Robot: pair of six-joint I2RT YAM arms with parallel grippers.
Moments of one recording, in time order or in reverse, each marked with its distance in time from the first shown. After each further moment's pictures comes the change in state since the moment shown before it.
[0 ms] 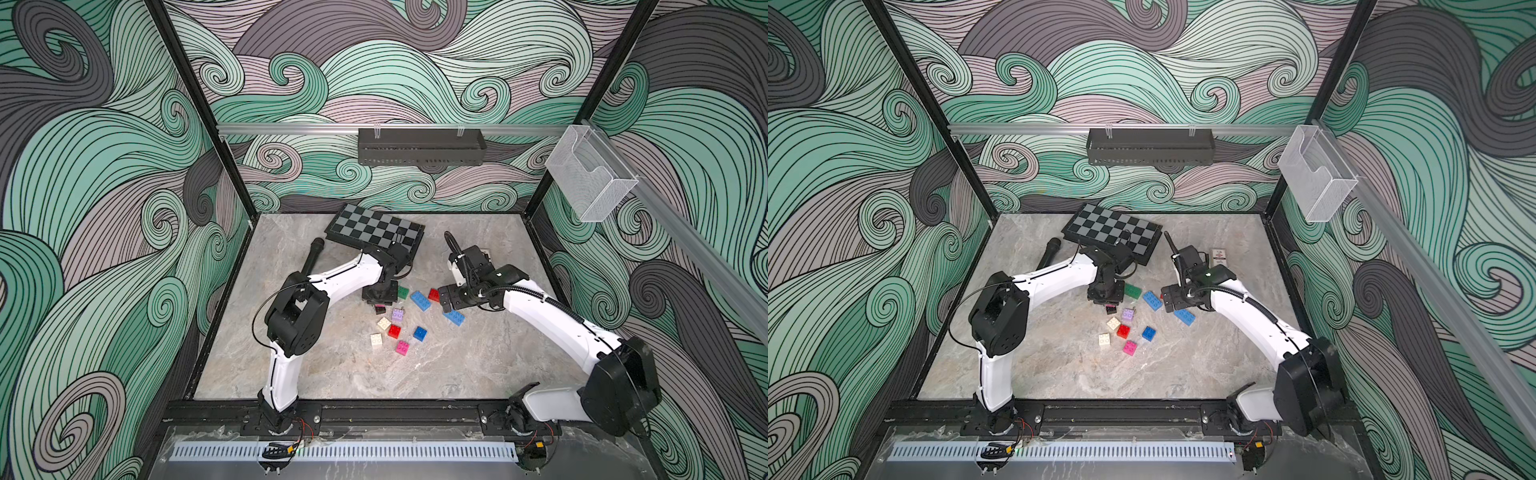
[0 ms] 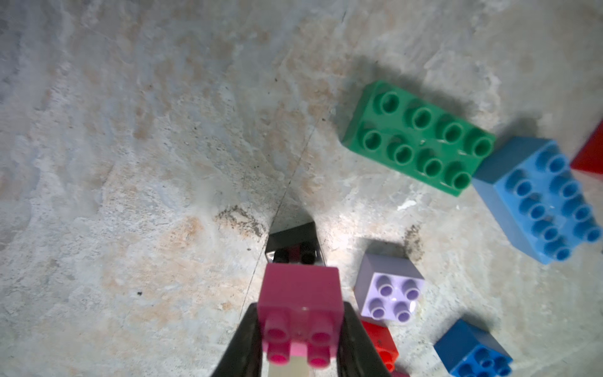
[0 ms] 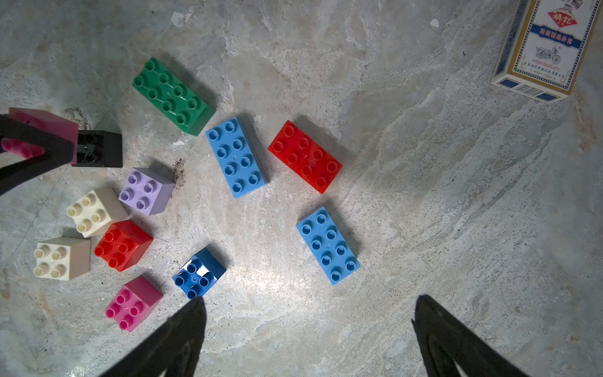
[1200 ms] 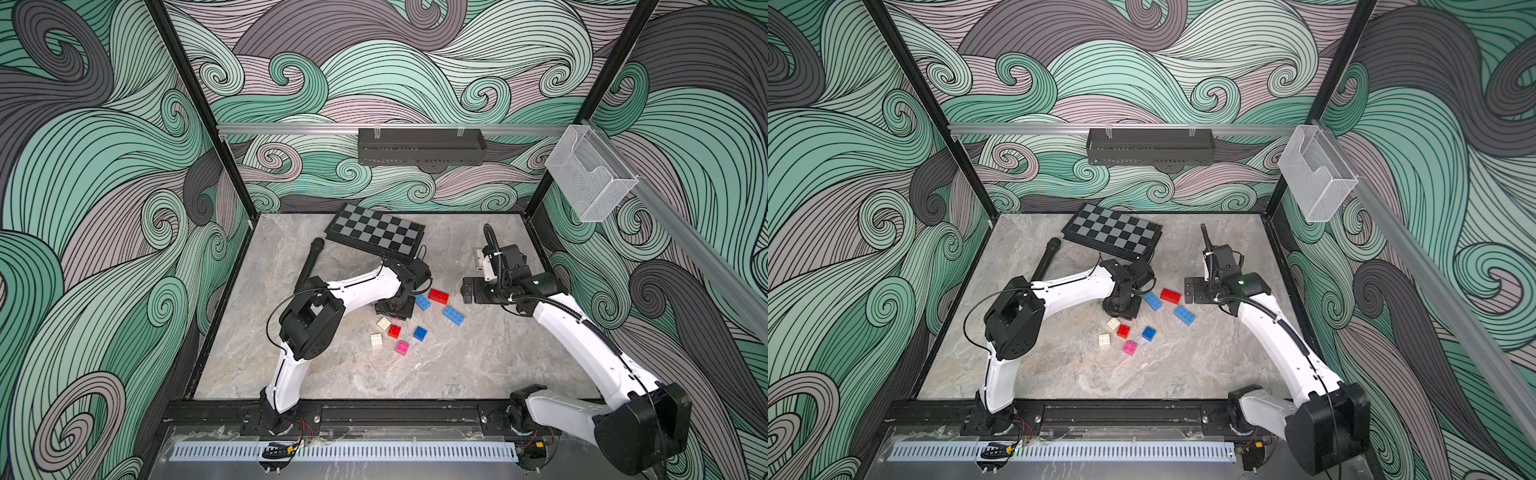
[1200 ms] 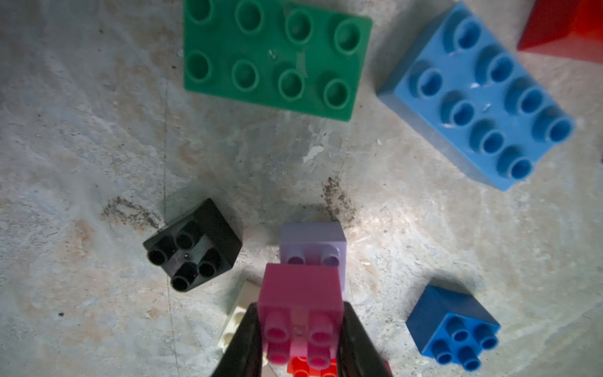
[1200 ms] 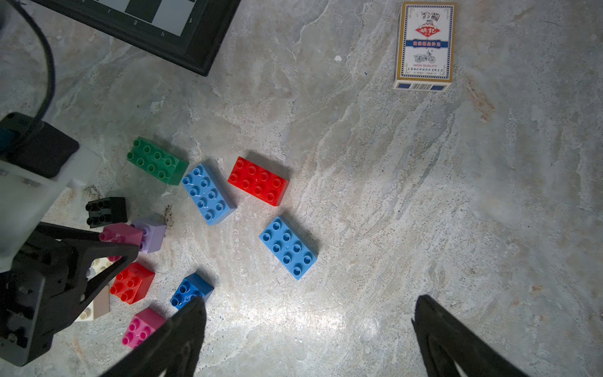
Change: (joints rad) left arm -0.138 0.076 0.015 0.030 -0.006 0.038; right arm -0.186 -0.193 -0.049 -0.007 -0.032 0.055
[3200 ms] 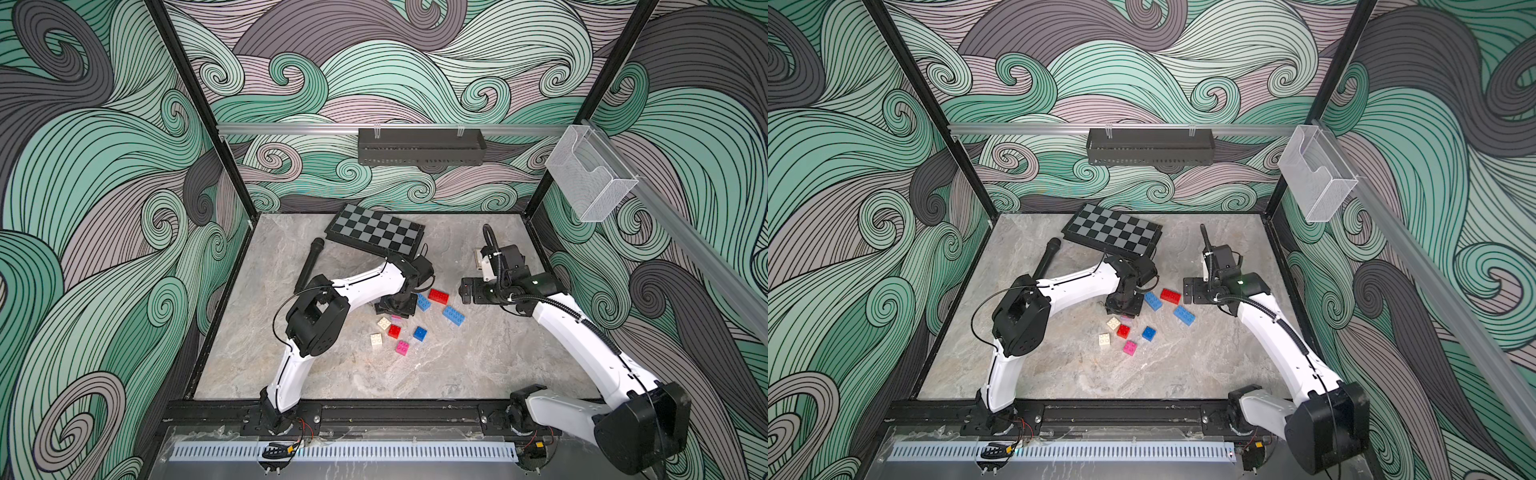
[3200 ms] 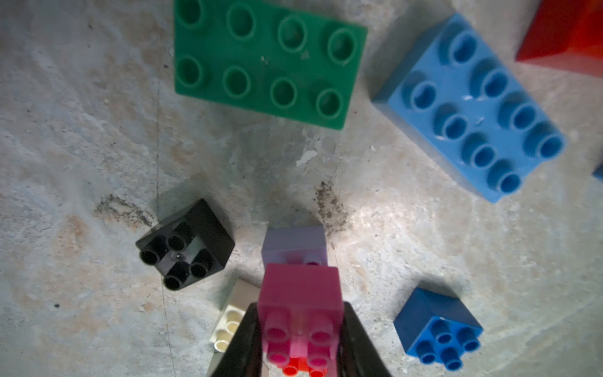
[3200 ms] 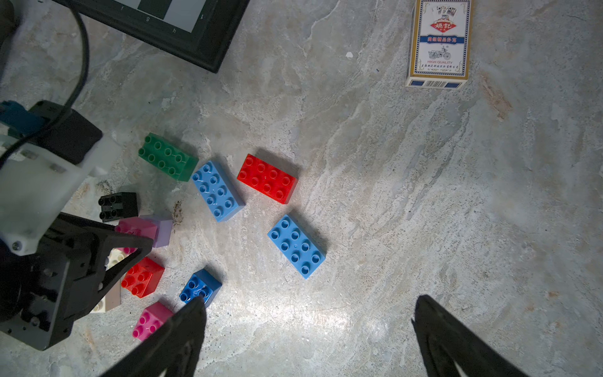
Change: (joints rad) left arm 0.001 0.056 0.093 -0.081 0.019 -0.033; right arm 0.000 0.004 -0.003 0.008 -0.032 -0.002
